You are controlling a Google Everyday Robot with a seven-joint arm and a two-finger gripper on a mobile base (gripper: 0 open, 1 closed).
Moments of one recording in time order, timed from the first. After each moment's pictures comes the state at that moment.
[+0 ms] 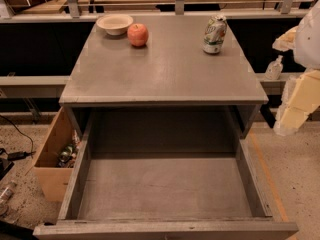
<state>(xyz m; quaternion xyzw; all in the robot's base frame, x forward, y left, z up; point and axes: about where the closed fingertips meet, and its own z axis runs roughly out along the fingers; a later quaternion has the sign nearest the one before) 0.438 -0.216 0.980 -0.60 0.78 -0.04 0.17</state>
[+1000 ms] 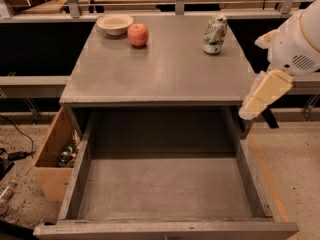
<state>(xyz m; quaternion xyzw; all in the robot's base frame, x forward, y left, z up) 0.500 -0.195 0.953 -0.56 0.78 -0.01 0.27</state>
